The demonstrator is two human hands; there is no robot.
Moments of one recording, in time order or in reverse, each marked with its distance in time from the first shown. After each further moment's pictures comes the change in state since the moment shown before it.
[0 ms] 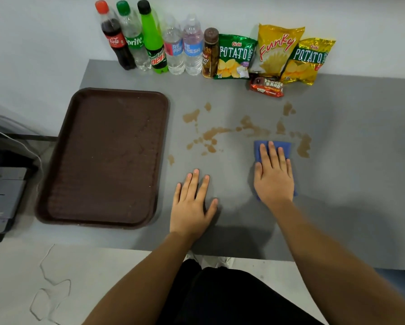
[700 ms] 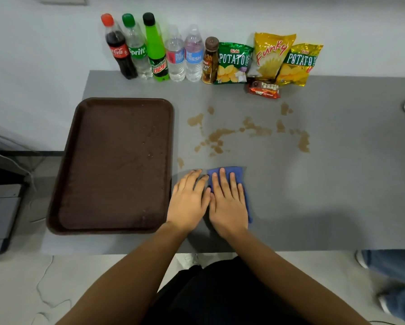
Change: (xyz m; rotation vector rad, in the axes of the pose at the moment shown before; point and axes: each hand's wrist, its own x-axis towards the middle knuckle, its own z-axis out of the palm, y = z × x) left_hand 0.019 -0.038 -0.045 -0.086 0.005 0.125; right_hand -0.101 -0.140 0.031 0.034 -0.120 -0.123
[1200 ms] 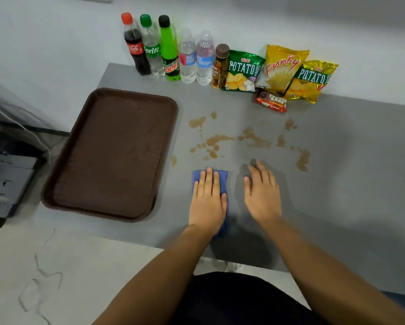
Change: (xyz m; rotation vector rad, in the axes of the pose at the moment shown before) left_hand 0.020 0.096 0.053 0.048 -0.040 -0.244; right_hand 0.057 0.126 -0.061 0.078 0.123 -0.018
